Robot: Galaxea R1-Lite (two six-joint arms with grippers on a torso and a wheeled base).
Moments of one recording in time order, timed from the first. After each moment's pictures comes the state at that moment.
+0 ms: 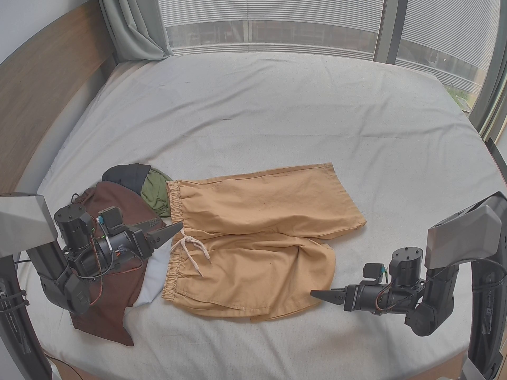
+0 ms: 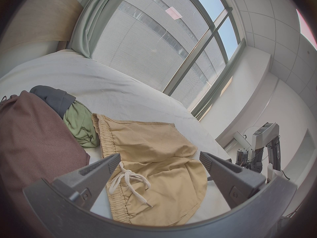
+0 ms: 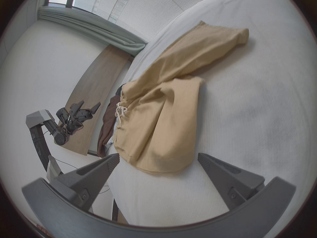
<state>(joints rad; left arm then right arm) -0.08 2.13 -0.45 -1.54 -0.63 -0.33 0.35 2.37 -0.35 -1.53 0.53 0.49</state>
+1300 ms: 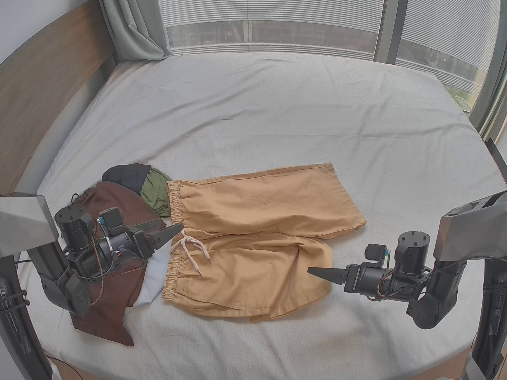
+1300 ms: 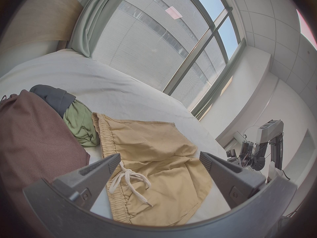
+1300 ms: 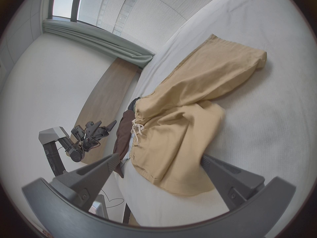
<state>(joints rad) -0.08 2.13 -0.45 -1.54 -0.63 -0.33 0.37 2.28 -0.40 -1.54 0.54 0.62</state>
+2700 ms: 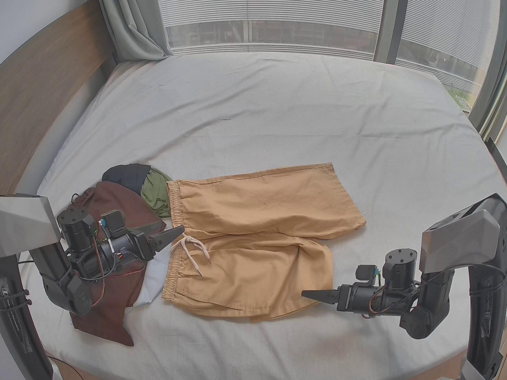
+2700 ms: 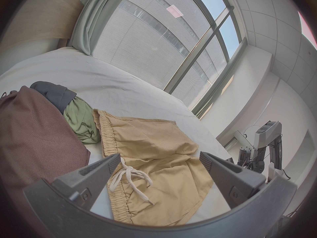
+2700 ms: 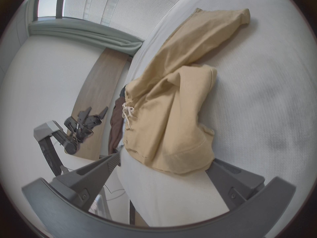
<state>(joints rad) -0.08 2.15 -0.46 -1.54 -0.63 -0.32 0.41 2.38 -0.37 -1.54 0.55 0.64</state>
